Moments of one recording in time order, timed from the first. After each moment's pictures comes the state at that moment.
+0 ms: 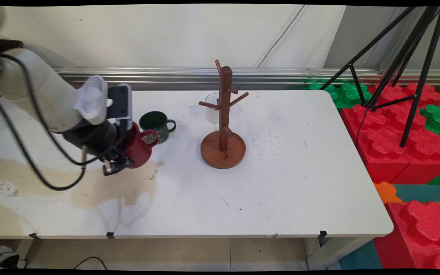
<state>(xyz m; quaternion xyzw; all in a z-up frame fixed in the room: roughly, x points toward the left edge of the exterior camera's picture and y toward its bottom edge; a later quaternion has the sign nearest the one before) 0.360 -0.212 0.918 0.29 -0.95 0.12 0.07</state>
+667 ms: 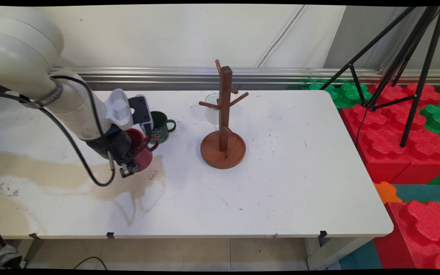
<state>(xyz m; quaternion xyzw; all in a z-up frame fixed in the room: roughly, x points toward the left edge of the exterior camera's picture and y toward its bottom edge) 0.353 -0.245 0.869 0.38 -0.92 0.11 0.04</state>
